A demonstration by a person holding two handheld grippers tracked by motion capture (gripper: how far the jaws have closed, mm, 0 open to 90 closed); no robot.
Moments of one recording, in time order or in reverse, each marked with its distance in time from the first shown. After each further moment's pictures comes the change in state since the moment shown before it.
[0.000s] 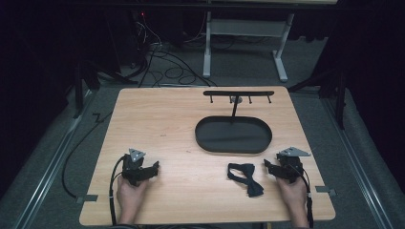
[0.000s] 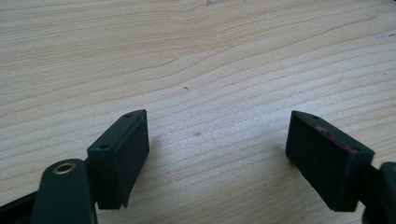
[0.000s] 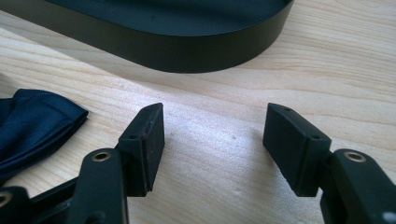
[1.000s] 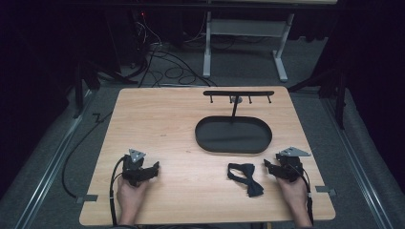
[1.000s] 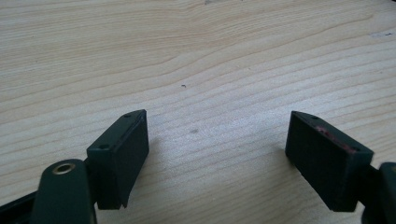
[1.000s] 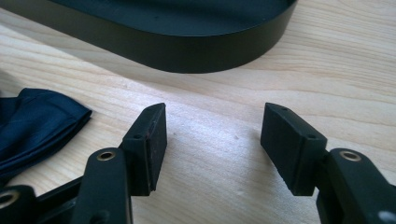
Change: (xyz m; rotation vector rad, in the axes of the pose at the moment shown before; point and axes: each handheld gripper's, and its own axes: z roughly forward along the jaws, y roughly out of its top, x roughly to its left) left arm -0.001 -0.001 -0.001 -0.003 -0.001 -0.005; right arm 0.000 0.000 0.000 -0.002 0.012 -0.008
